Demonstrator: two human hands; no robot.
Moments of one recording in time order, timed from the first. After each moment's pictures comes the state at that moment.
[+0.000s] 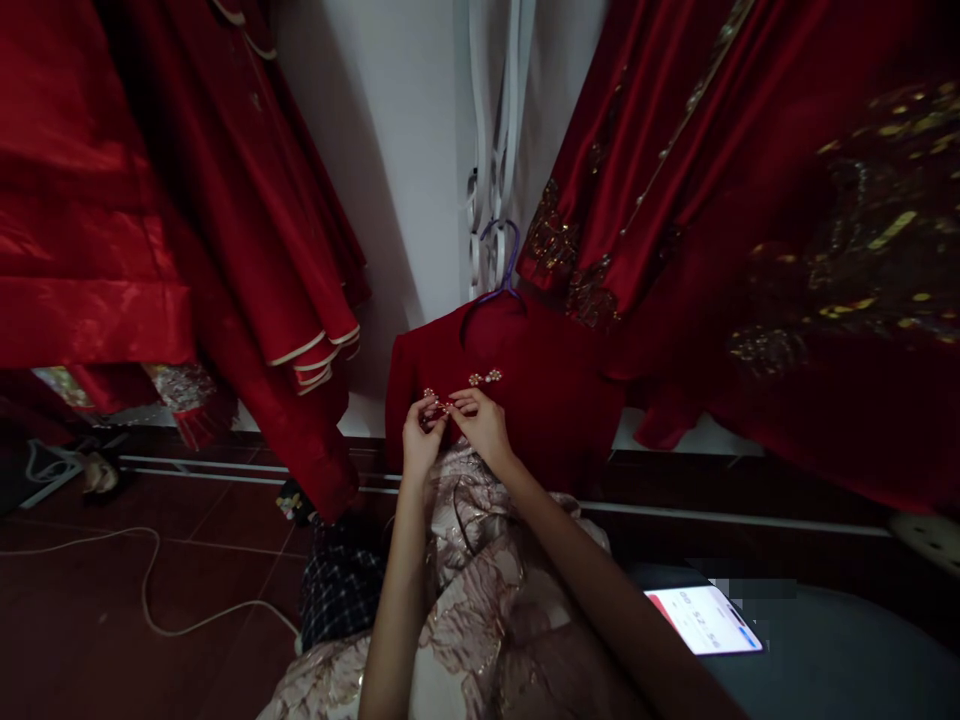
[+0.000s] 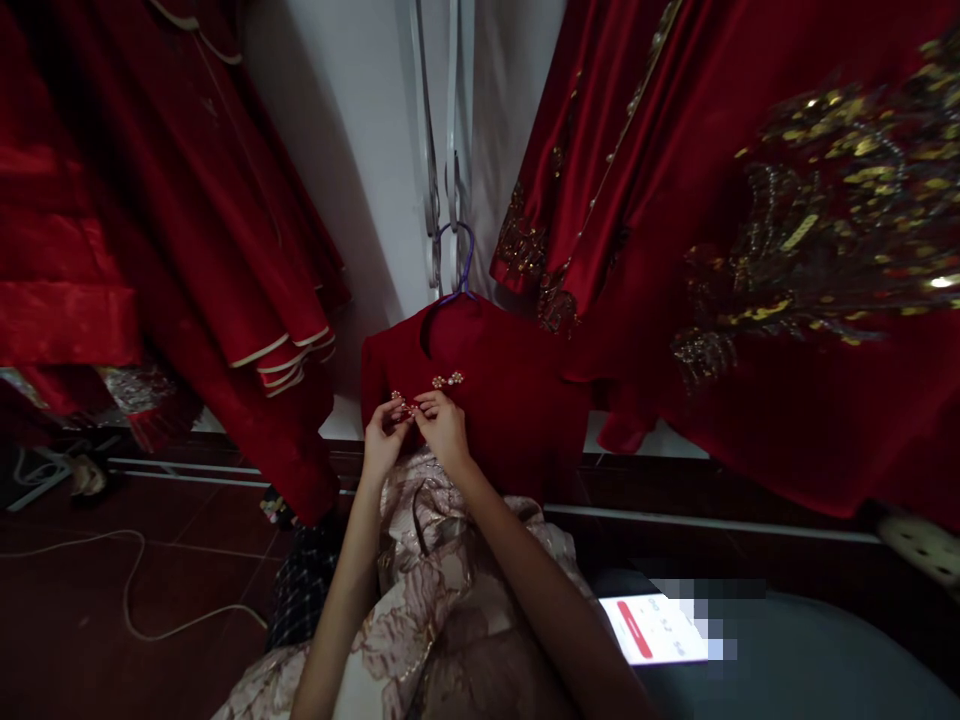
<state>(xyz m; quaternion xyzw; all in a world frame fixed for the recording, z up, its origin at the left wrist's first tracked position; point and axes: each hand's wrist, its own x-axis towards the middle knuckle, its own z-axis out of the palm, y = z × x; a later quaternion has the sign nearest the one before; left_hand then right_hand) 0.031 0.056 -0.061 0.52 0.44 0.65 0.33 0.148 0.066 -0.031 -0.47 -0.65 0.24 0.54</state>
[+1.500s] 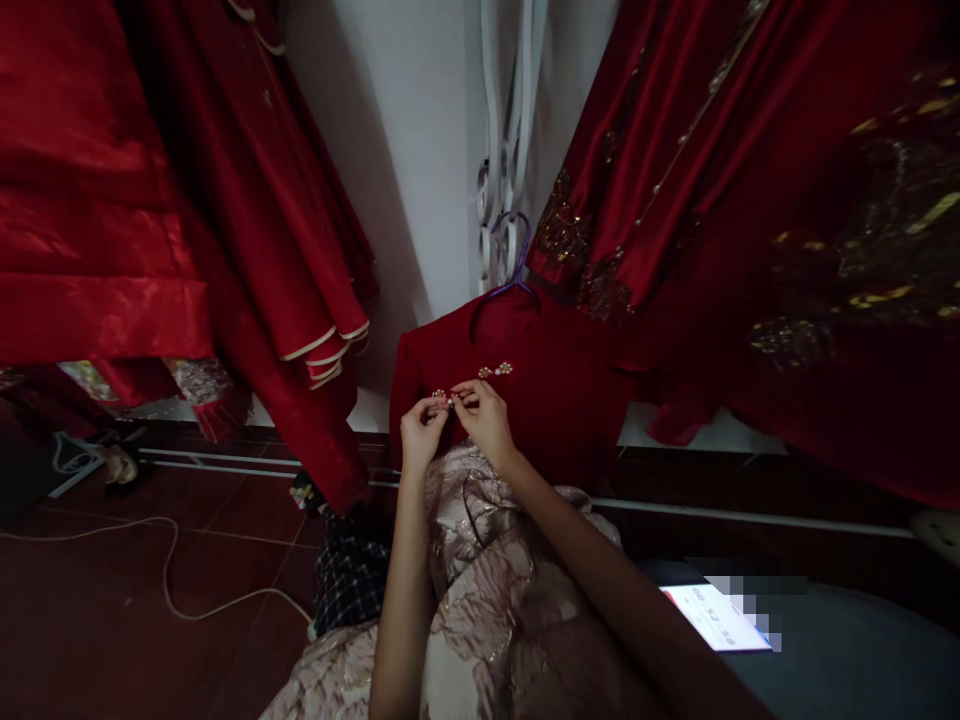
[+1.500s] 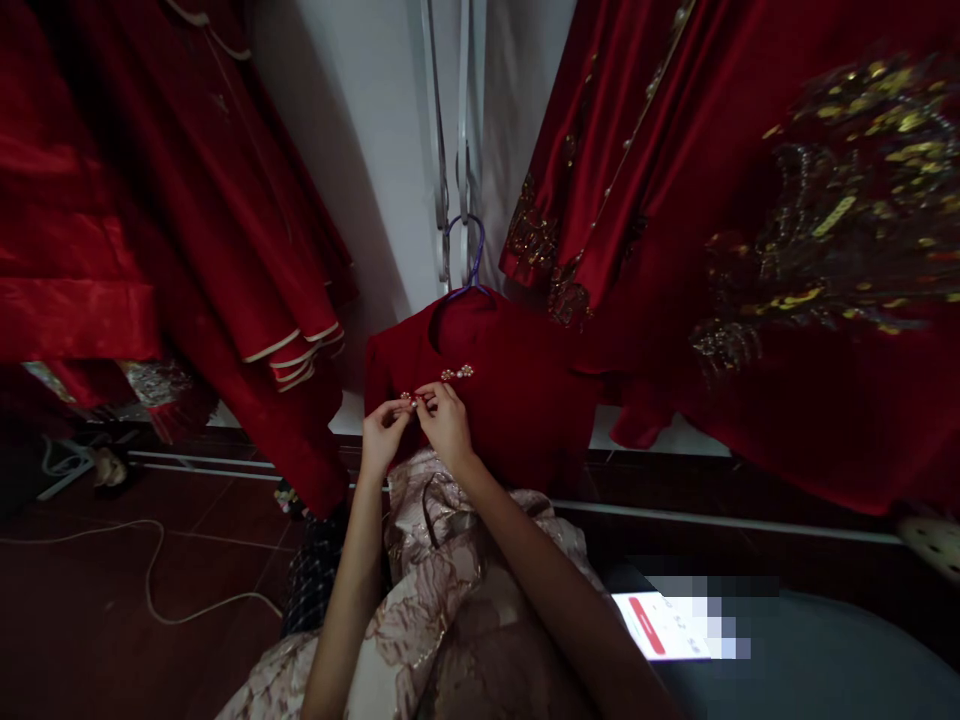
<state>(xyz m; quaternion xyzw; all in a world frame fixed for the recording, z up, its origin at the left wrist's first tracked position) 0.017 0.050 -0.051 0.53 0.43 0.65 0.34 0.135 0.052 -0.017 -0.44 -0.67 0.21 0.55</state>
